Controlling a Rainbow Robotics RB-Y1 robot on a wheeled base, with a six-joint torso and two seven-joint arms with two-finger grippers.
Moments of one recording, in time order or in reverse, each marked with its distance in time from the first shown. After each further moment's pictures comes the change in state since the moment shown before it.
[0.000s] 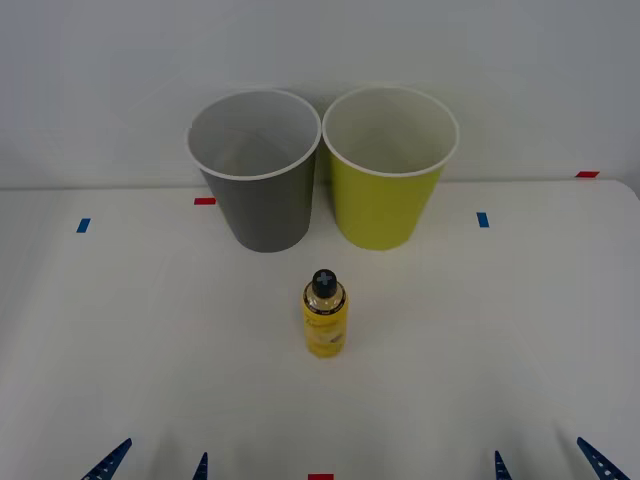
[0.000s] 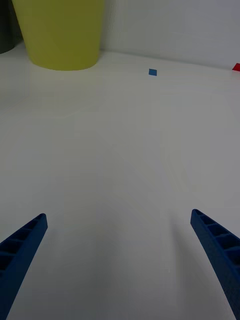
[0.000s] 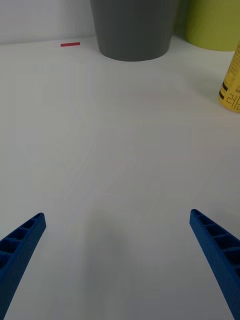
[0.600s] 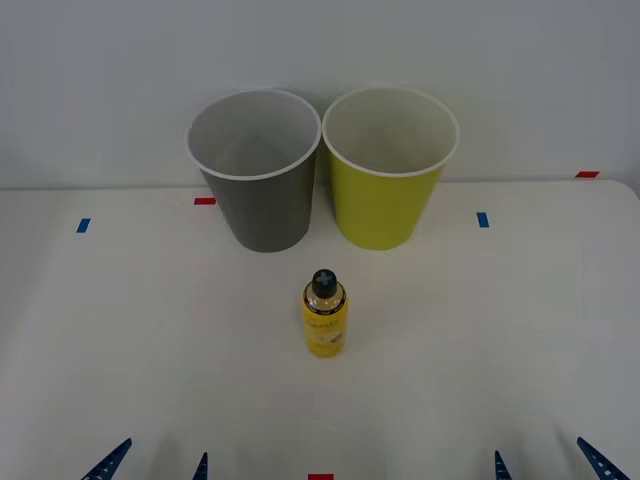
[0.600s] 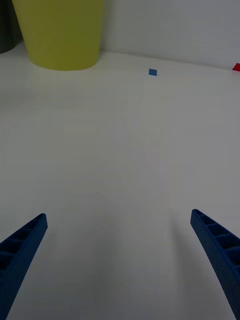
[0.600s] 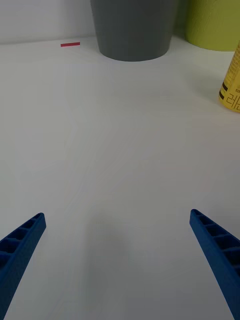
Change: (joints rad) right arm 0.000 0.000 0.000 0.000 0.000 0.000 0.000; left arm 0.000 0.000 0.000 0.000 0.000 0.000 0.000
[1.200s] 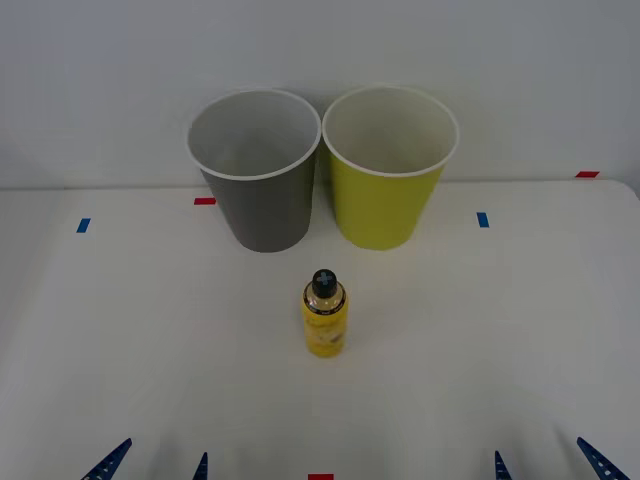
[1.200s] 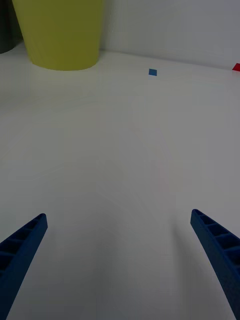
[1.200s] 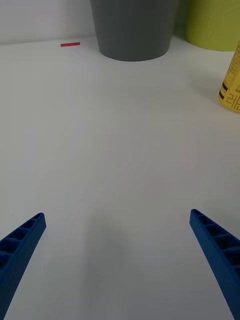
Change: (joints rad) right arm 0.000 0.000 0.000 0.000 0.000 0.000 0.000; left arm 0.000 0.000 0.000 0.000 0.000 0.000 0.000
